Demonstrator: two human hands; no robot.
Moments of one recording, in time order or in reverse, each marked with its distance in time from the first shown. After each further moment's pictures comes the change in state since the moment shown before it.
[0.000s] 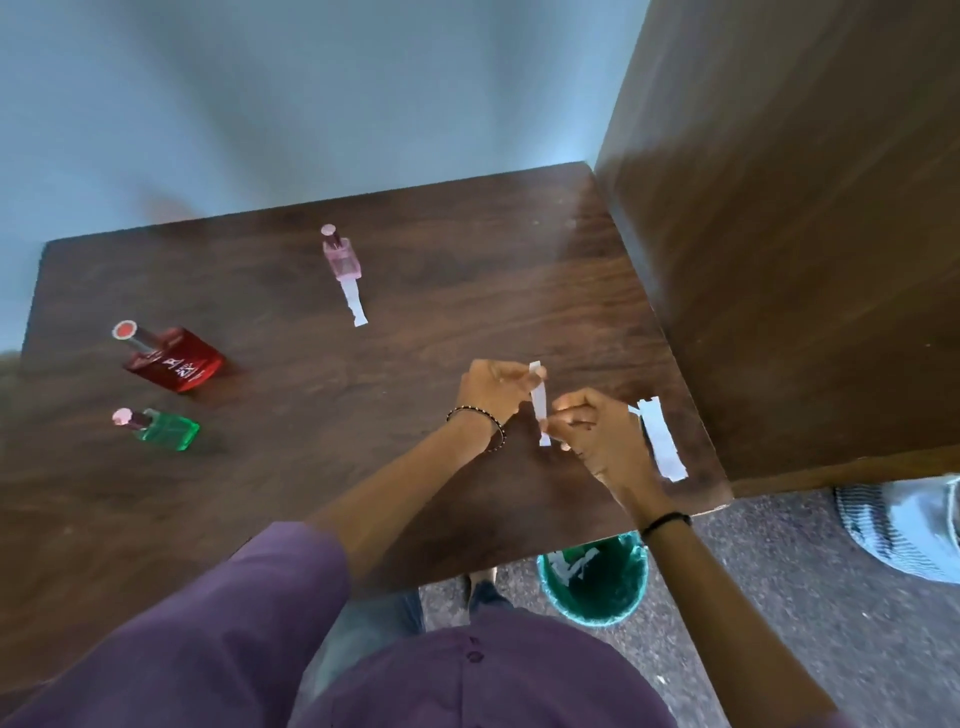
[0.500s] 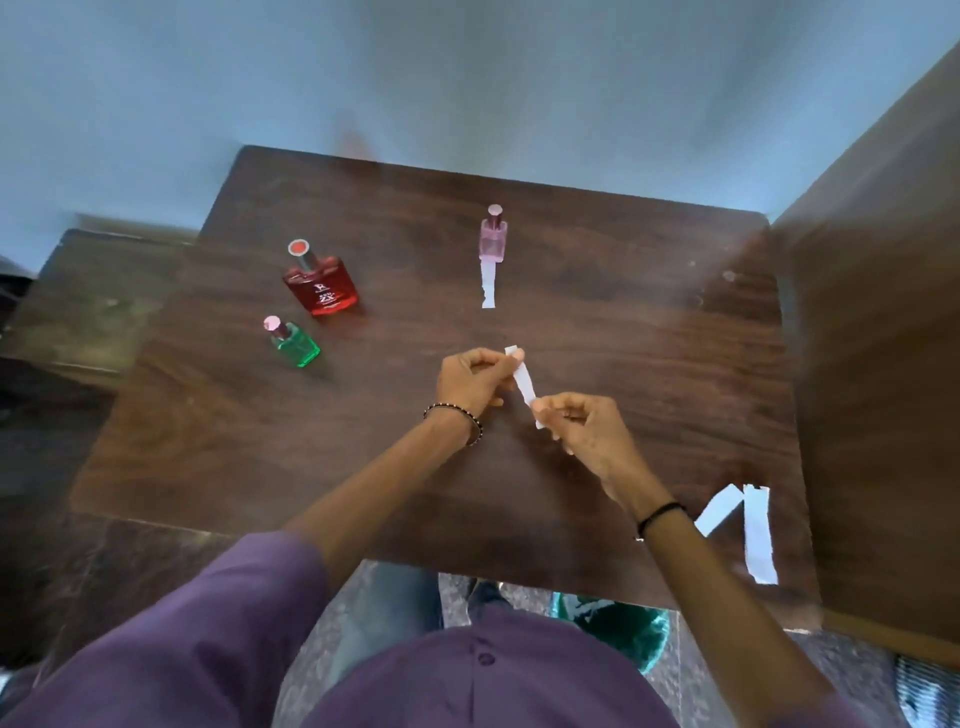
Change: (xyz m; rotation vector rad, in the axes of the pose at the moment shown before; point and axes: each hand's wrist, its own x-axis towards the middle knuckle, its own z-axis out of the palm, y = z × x) left_hand -0.017 -0.039 -0.127 -0.434 0.359 -0.091; right_hand 0.030 -0.062 0.102 0.051 -0.398 -0.134
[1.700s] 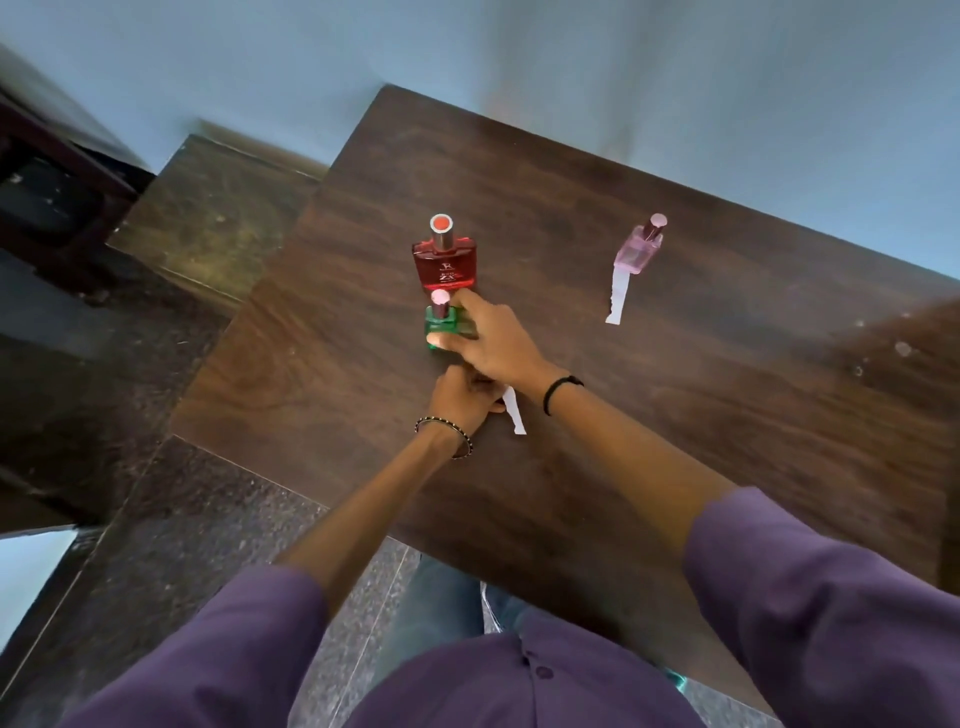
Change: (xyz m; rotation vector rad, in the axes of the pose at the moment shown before) left_hand 0.024 -0.032 -0.126 0.207 0.207 -0.041; right_hand 0.121 -0.089 0.213 -0.485 -0.495 -0.425
